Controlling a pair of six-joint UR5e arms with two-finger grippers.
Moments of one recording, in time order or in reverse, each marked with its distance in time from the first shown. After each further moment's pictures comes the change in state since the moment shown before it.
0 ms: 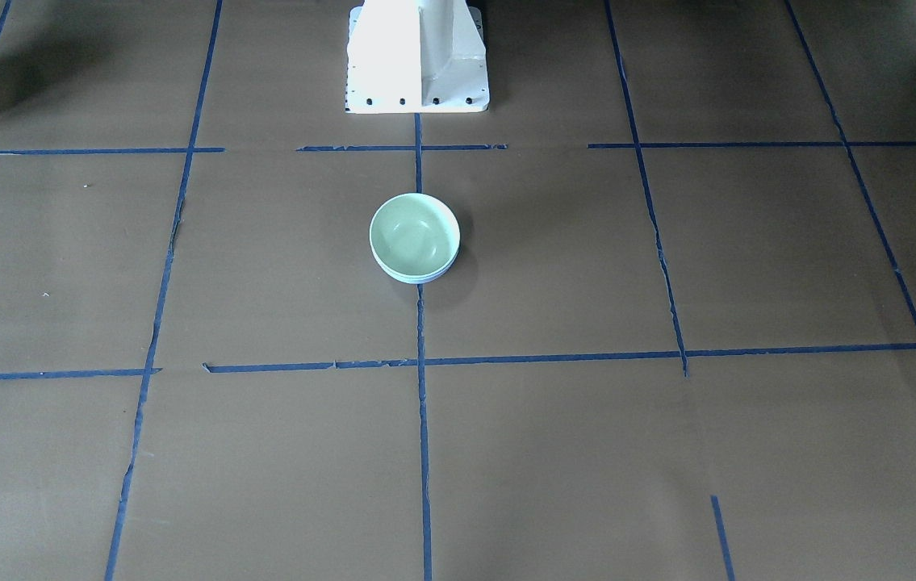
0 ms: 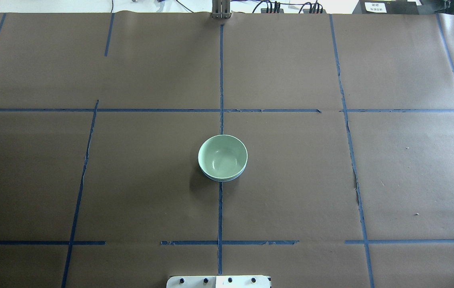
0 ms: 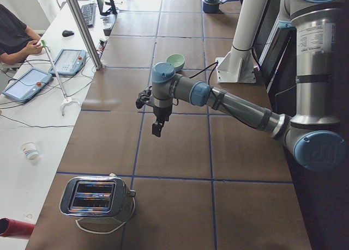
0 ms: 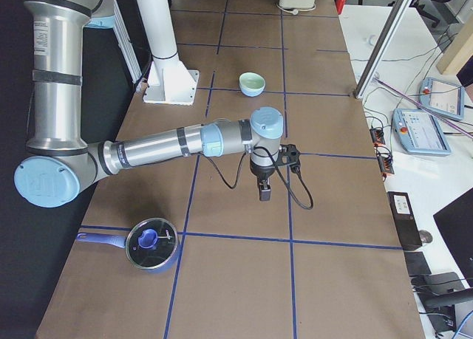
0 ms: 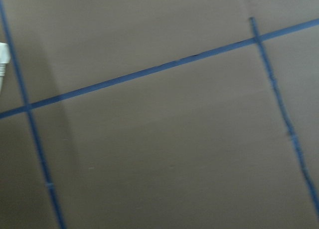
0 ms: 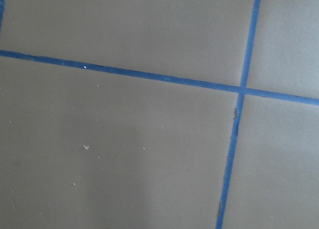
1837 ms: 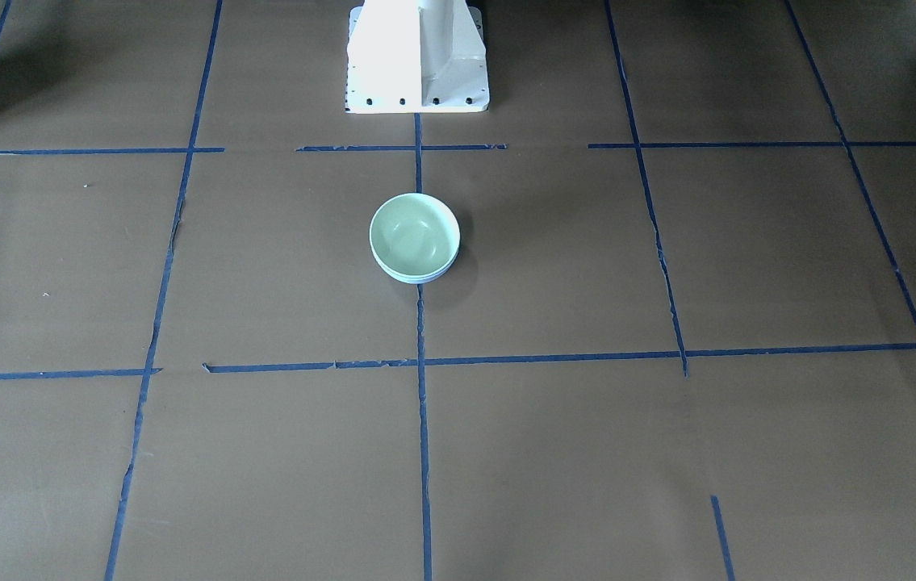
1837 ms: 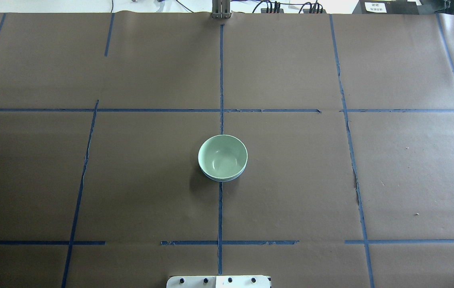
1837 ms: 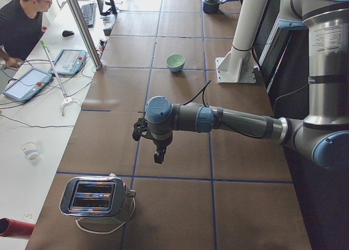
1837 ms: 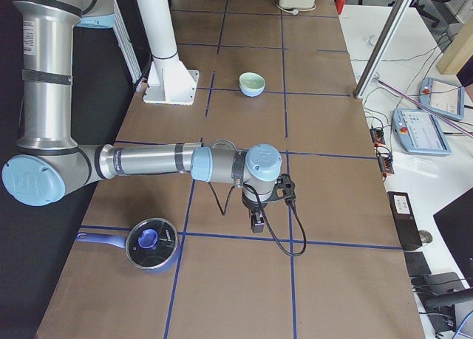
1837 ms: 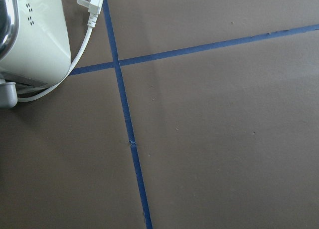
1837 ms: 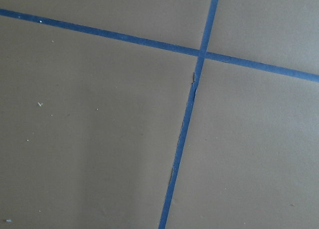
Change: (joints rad) left arm -0.071 0.049 0.057 -0.004 -0.061 -0.010; right arm 0.096 -0.011 -0.107 -0.051 0.048 -0.228
